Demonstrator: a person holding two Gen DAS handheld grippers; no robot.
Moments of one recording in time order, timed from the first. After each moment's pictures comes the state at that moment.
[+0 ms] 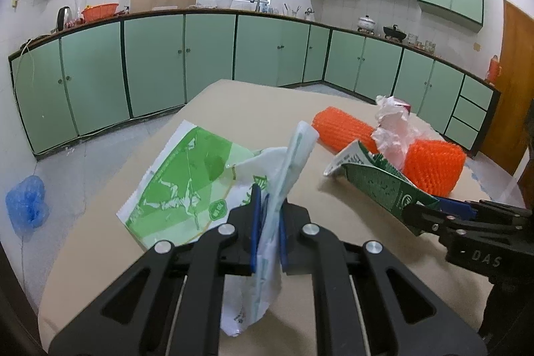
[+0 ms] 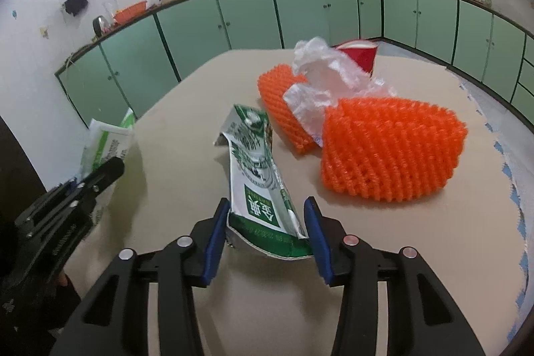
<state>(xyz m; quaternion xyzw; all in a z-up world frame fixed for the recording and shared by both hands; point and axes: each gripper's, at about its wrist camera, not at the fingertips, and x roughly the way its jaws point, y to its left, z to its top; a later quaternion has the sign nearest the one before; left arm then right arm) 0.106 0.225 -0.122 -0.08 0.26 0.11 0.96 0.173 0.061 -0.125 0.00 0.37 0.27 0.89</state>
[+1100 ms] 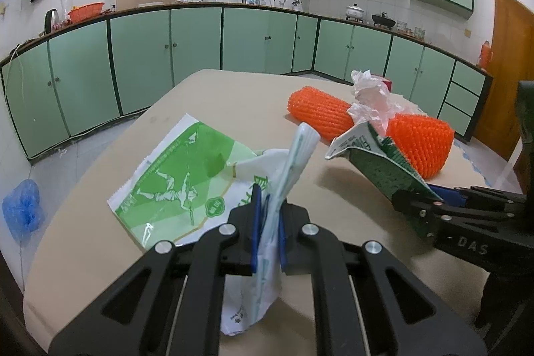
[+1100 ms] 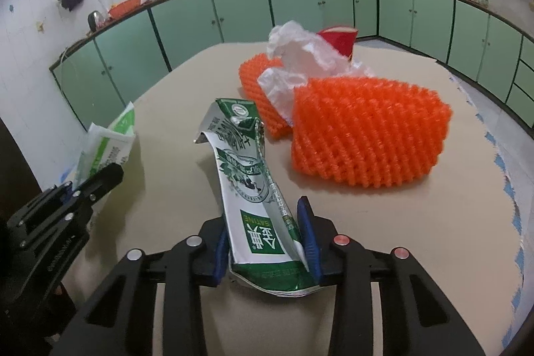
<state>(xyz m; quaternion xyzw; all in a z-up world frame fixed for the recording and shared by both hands) 0.108 0.200 -0.135 -0.07 0.28 0.09 0.95 0.176 0.050 -0.138 -0.01 0.37 0.26 0.89</state>
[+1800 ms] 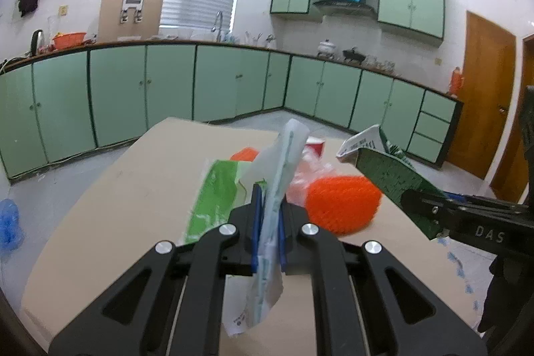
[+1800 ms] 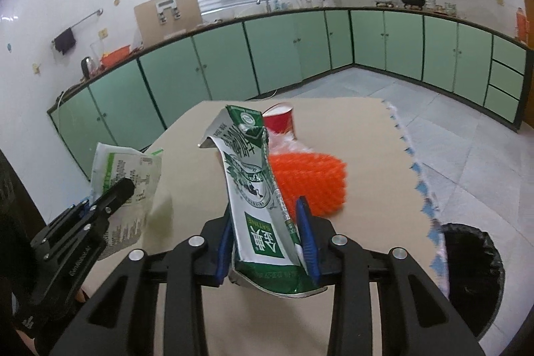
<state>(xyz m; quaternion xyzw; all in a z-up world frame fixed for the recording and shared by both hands) 0.096 0.142 -0.073 -0.08 0.19 0.03 0.98 0.152 -0.030 -0.066 0.04 0.31 0.22 0.92</state>
